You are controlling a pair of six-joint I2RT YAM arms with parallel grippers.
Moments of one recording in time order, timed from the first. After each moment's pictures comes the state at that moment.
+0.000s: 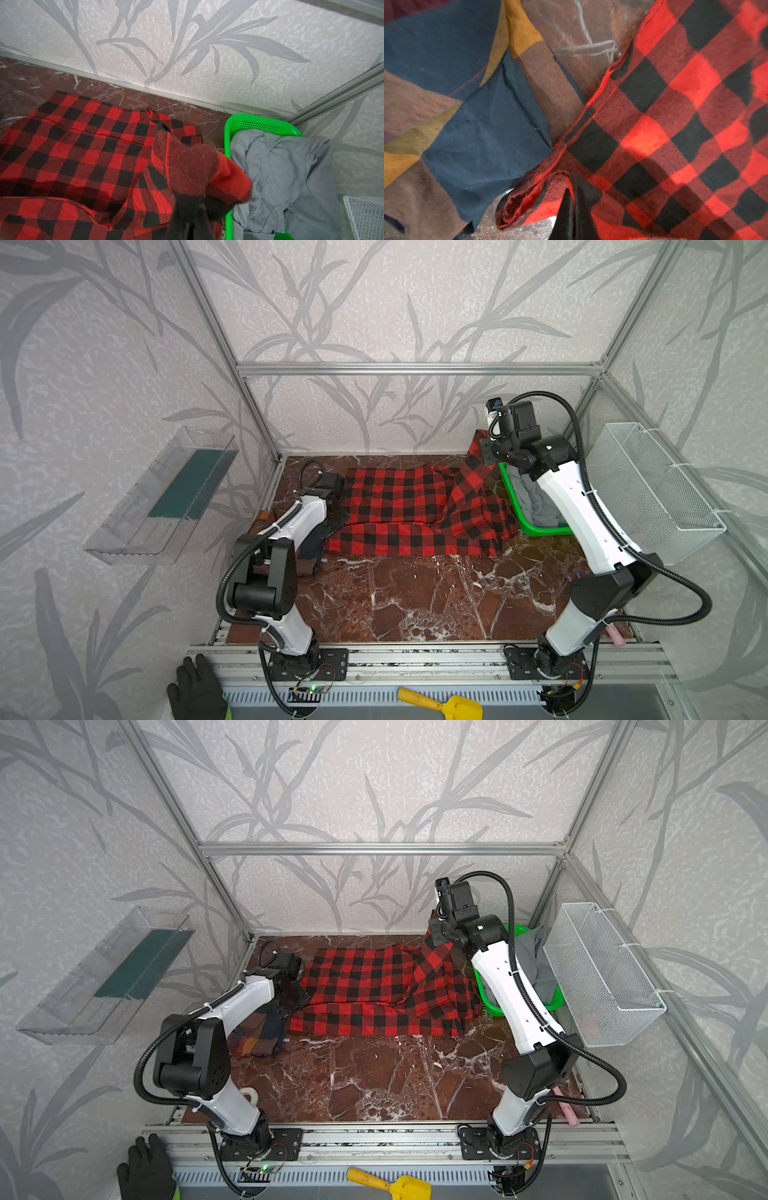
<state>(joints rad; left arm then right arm) -0.12 1.70 1.21 -0.81 -0.14 -0.86 0.38 1.74 2.03 -0.95 0.28 0.01</state>
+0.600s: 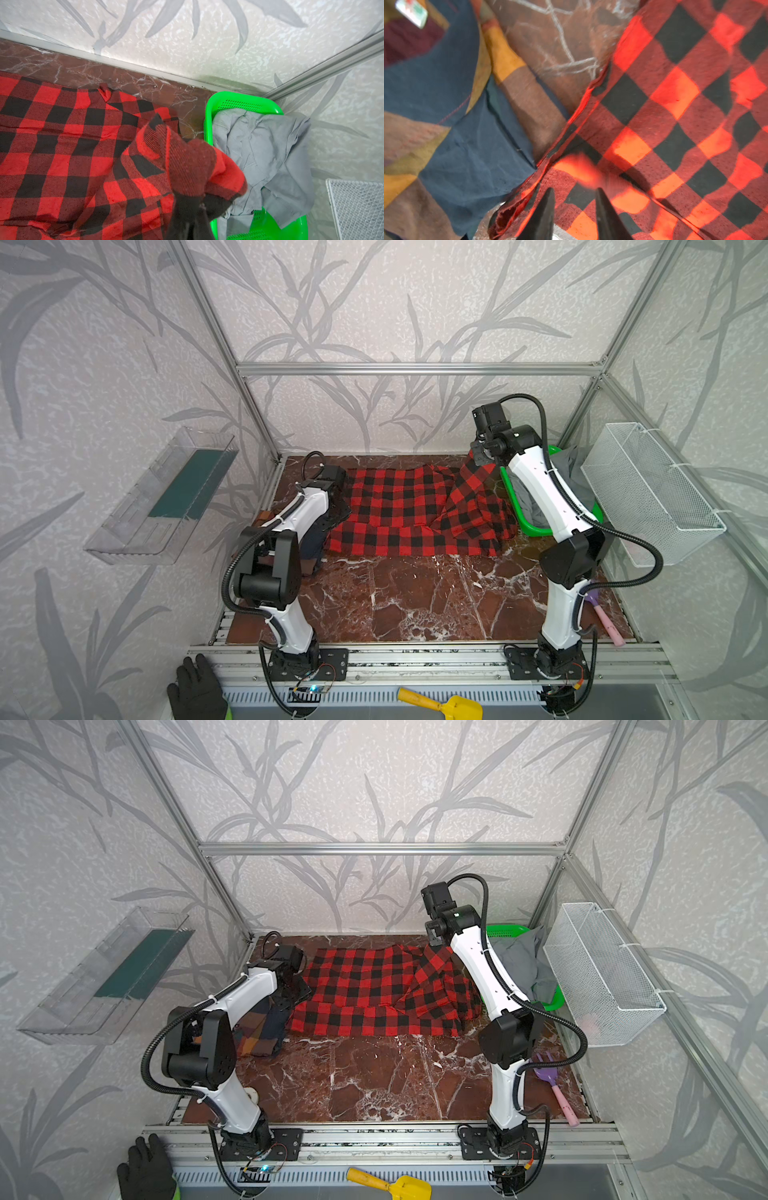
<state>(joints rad) -0.12 1.76 1.32 -0.83 -0.14 -0.81 0.38 2.00 2.24 -1.12 0.45 0.07</state>
